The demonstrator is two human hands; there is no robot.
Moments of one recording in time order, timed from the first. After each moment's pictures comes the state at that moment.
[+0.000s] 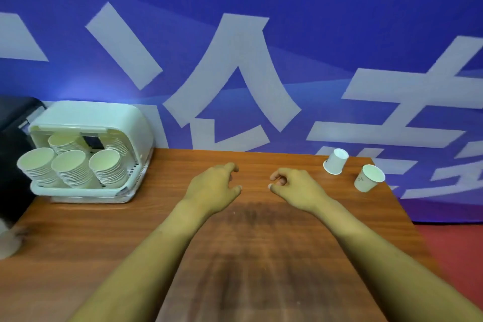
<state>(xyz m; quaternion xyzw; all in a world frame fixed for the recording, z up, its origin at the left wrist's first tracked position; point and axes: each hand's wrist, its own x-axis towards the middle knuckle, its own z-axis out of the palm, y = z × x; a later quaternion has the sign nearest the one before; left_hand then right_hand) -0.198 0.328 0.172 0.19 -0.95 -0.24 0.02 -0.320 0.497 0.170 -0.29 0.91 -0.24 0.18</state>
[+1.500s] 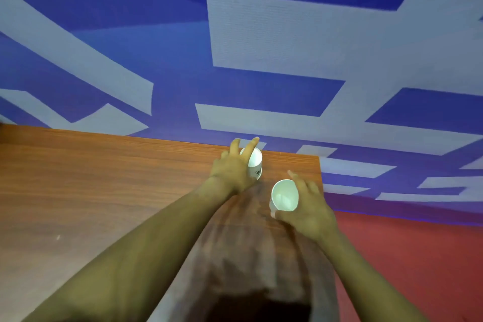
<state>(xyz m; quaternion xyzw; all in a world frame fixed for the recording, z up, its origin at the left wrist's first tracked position) -0.627 0.553 0.025 0.23 -0.94 -0.23 -0.10 -0.681 0.745 0.018 -0.24 0.92 -0.21 0.24</state>
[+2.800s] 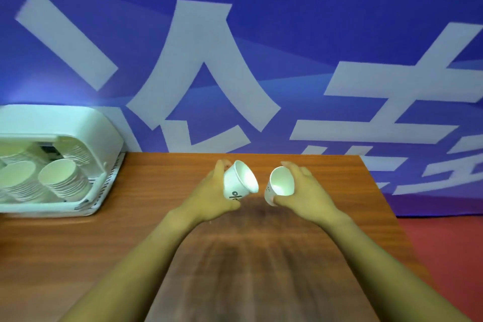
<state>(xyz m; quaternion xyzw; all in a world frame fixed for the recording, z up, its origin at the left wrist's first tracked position) -0.282 0.367 0.132 0.16 -0.89 -0.43 0.02 -0.390 0.563 0.154 -0.26 0.91 -0.28 0.14</state>
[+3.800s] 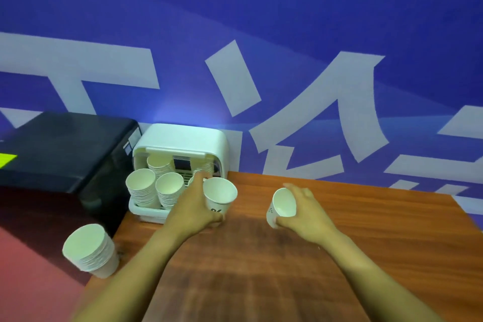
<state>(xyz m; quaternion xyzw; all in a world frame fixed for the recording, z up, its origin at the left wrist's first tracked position) -0.062 0.105 0.142 0.28 -0.86 -0.41 0.14 -0.211 0.315 0.162 -0.32 0.89 -0.27 0.18</state>
